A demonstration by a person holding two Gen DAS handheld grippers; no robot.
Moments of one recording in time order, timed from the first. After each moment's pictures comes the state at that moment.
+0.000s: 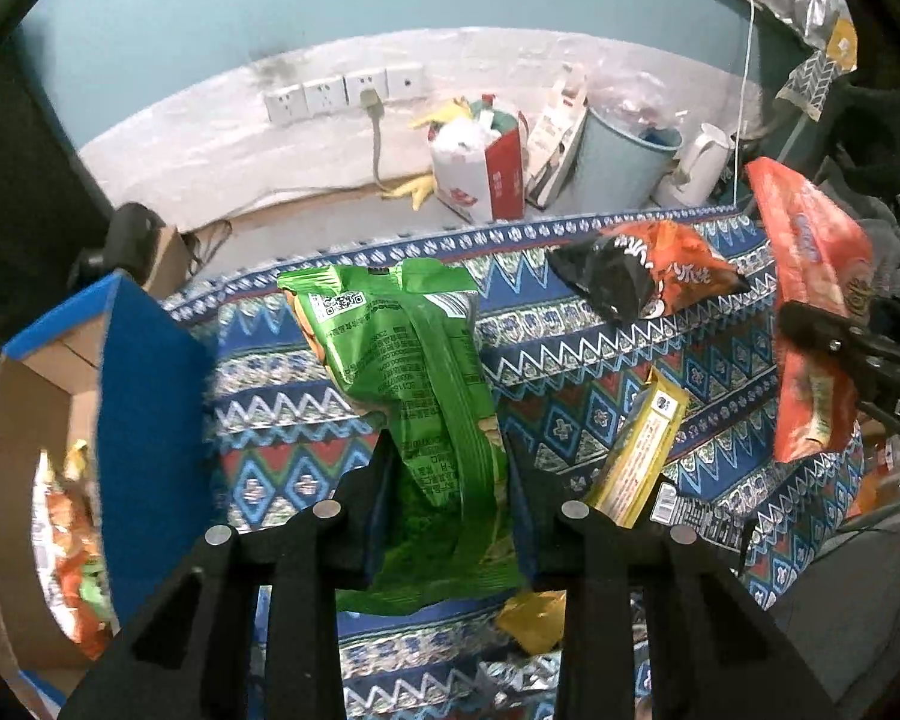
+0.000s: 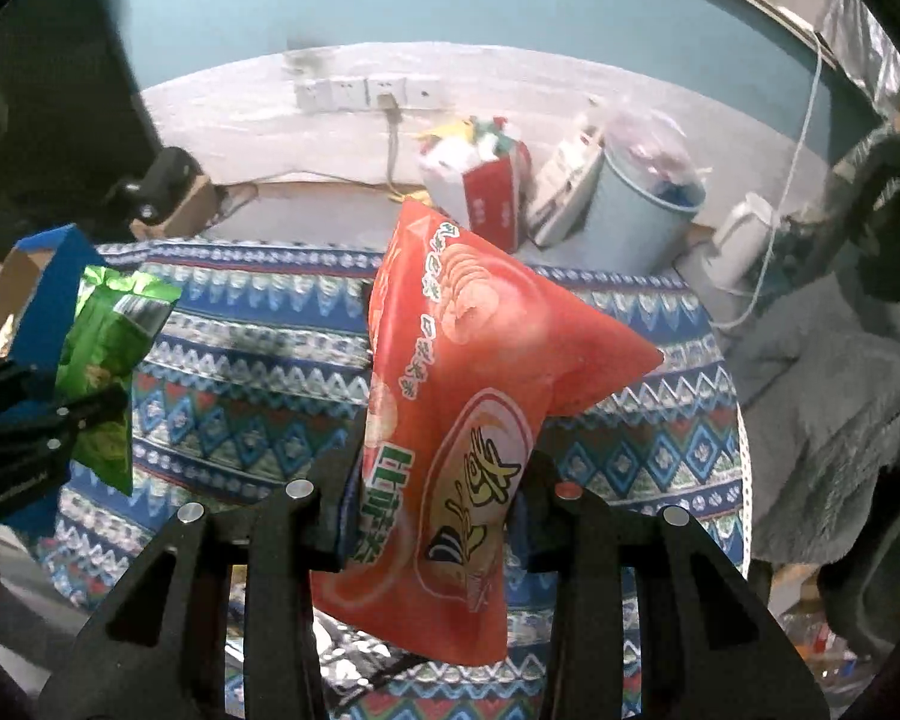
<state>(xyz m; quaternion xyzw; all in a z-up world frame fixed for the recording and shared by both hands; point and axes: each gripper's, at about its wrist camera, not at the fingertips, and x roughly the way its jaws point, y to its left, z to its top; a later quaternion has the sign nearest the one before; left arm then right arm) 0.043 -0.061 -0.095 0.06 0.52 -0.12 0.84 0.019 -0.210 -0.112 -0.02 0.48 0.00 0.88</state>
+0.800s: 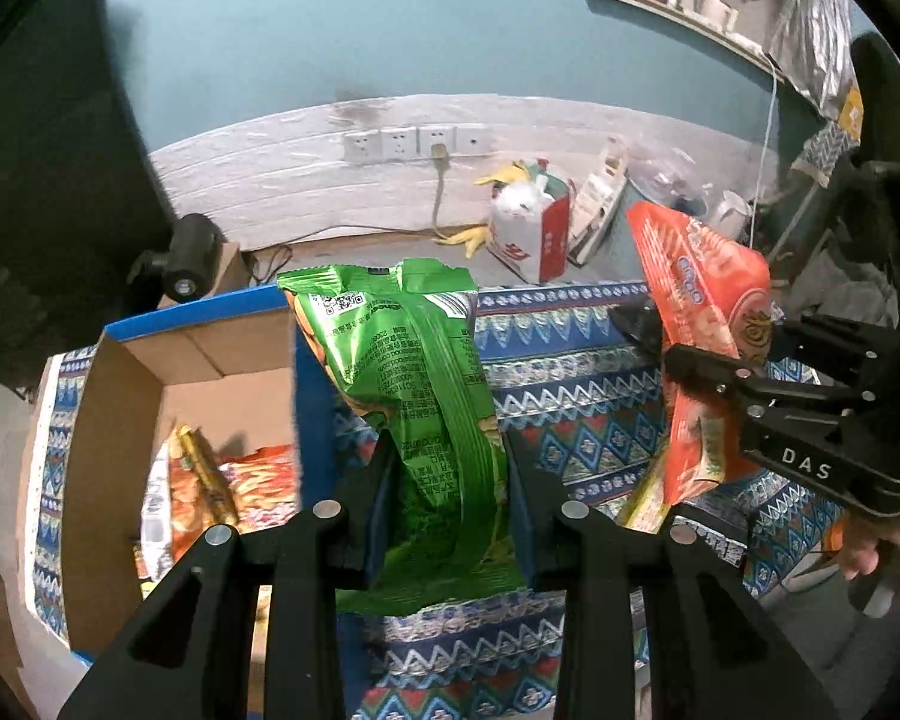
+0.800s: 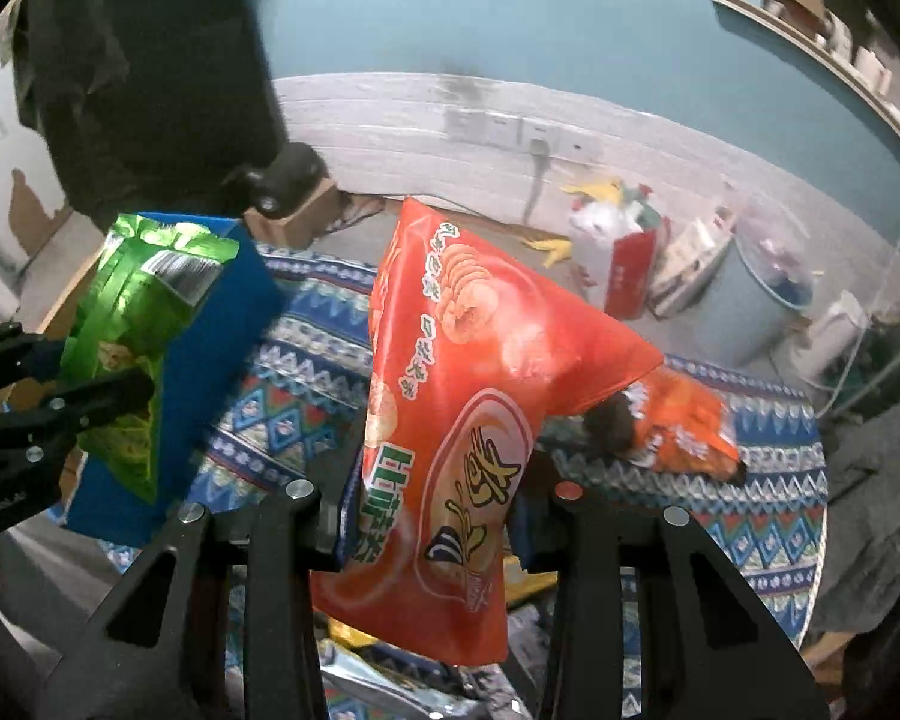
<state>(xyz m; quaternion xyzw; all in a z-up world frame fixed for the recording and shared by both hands) 0.014 0.037 -0.036 0.02 0.48 -0.09 0.87 0.035 -0.086 -0.096 -0.06 0.45 0.12 0.88</state>
